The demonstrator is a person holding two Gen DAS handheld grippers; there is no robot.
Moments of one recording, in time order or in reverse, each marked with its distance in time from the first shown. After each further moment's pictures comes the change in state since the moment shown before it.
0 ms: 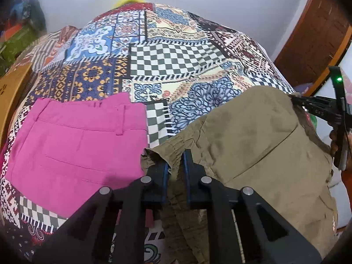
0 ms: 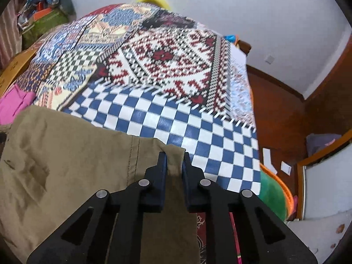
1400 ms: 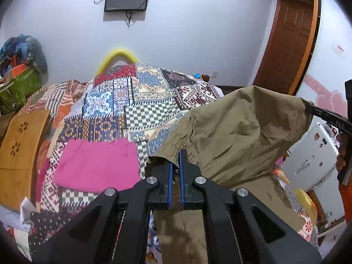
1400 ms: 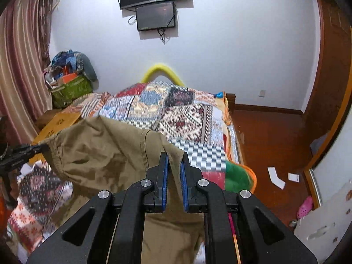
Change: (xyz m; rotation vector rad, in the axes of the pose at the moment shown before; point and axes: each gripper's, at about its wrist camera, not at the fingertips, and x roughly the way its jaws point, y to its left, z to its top) left arm -0.210 -0.061 -0.036 0.114 -0.266 -0.061; right arm -0.223 -0.009 -0.065 0.146 -0.343 0.156
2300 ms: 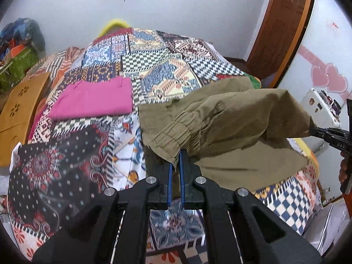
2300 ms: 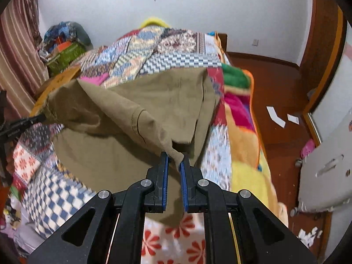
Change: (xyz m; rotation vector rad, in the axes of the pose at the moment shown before) left arm -0.026 -0.018 -0.136 0.002 0.175 -0.008; right arm -0.034 0.015 -0.164 0.086 0.277 -0.022
